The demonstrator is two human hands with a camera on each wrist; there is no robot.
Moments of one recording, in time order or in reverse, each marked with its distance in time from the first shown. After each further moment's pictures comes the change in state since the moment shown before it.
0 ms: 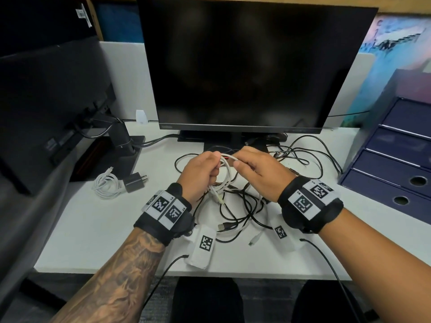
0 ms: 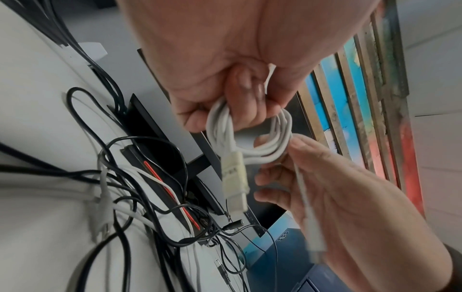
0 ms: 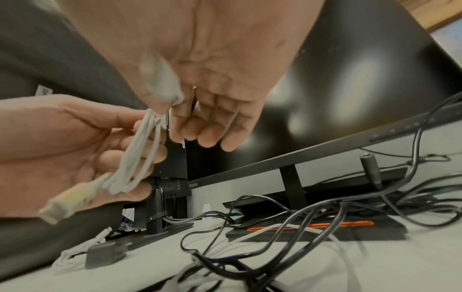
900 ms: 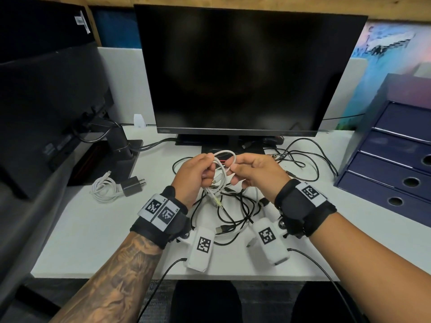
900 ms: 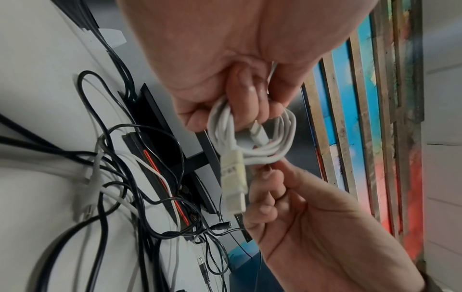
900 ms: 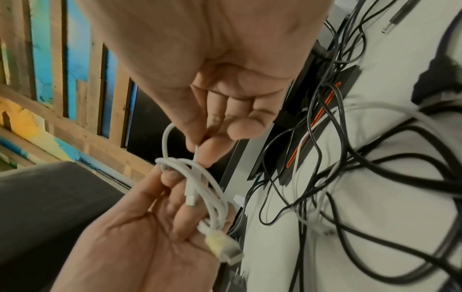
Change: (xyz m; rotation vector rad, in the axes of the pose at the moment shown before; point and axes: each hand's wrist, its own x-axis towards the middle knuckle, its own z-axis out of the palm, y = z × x) left_hand 0.003 -0.001 -0.004 -0.221 0.003 -0.035; right_hand 0.000 -0.009 0.005 0.770 0.069 0.409
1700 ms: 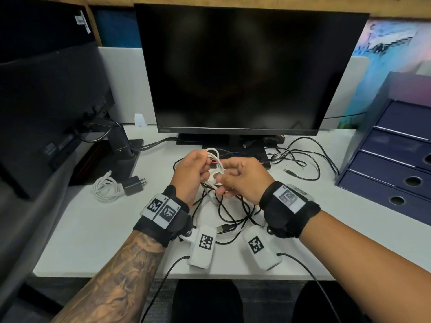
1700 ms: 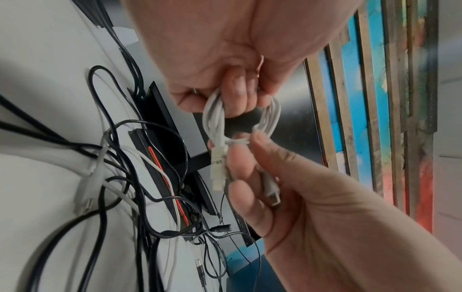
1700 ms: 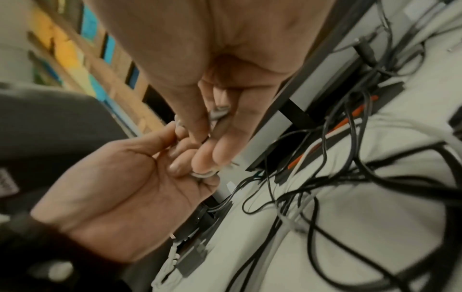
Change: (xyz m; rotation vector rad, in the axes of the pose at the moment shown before) left_hand 0.004 -0.007 -0.002 0.053 0.129 0.088; right_hand -0.002 -0.005 0.032 -0.078 -0.033 0.079
